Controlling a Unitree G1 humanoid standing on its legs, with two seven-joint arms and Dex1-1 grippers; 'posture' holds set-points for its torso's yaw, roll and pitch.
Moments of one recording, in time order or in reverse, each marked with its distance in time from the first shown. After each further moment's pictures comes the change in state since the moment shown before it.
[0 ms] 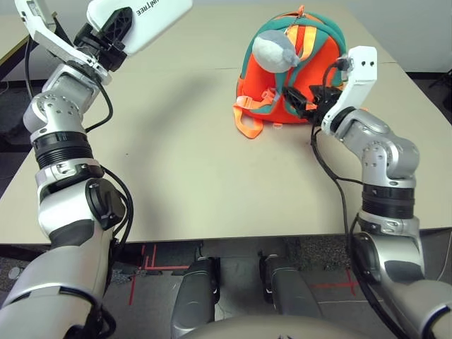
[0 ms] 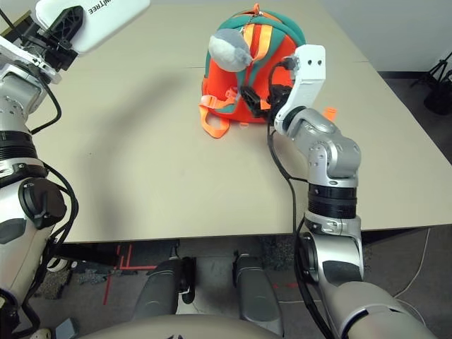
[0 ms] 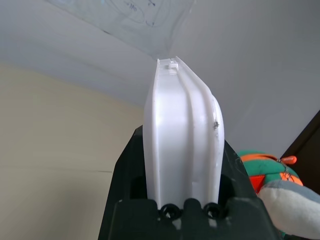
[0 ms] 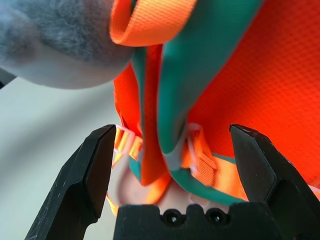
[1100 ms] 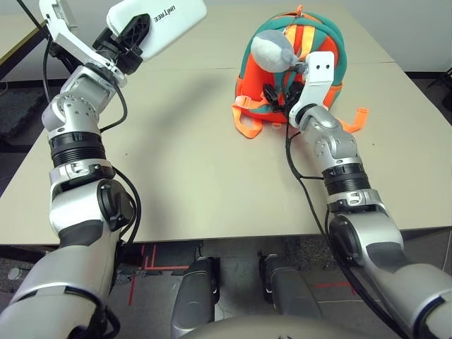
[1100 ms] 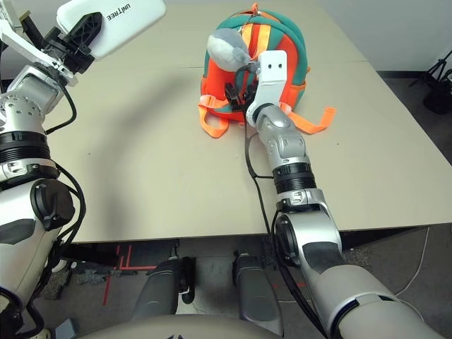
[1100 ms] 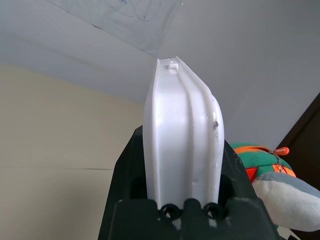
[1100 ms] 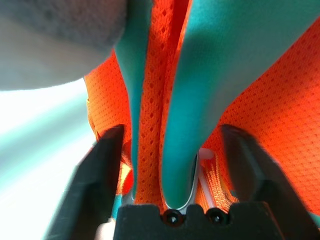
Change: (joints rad) left arm 0.004 -0.043 -0.020 -0.035 0.000 -0.005 0.012; right arm -0.154 0.073 0.064 0.516 -0.138 -0.455 -0.067
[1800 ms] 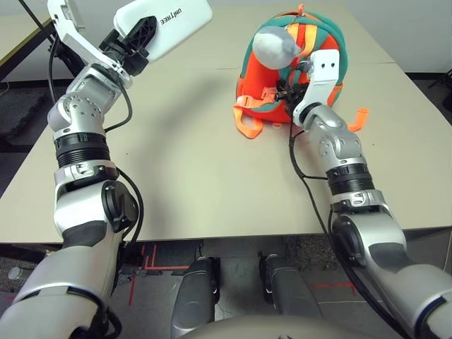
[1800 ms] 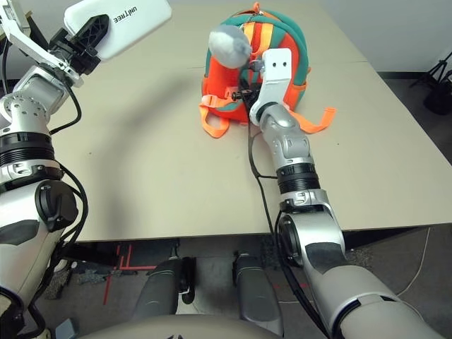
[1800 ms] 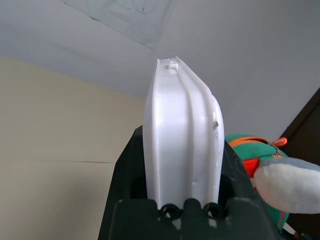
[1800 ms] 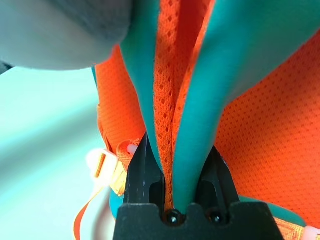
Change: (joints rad) left arm 0.005 -0.020 -0.020 0.000 0.000 0.005 0.006; right arm 0.055 -0.053 -0.003 -0.149 0.030 0.079 0.084
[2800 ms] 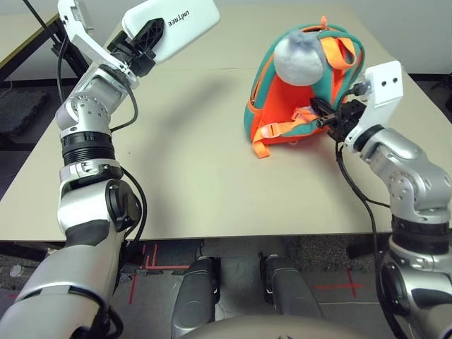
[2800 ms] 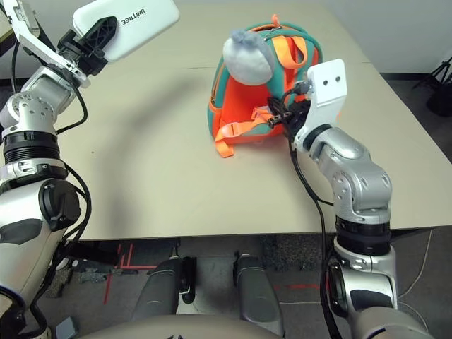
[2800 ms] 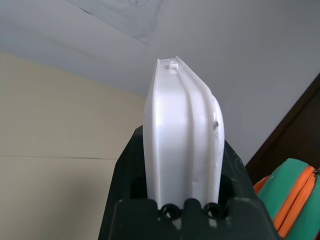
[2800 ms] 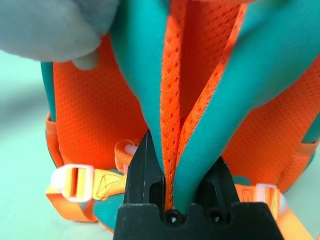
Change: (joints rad) left arm -0.022 -0.021 -0.031 0.058 0.004 -0.027 -0.030; right arm 0.394 -0.235 -0.069 -0.847 0.183 0.505 -0.001
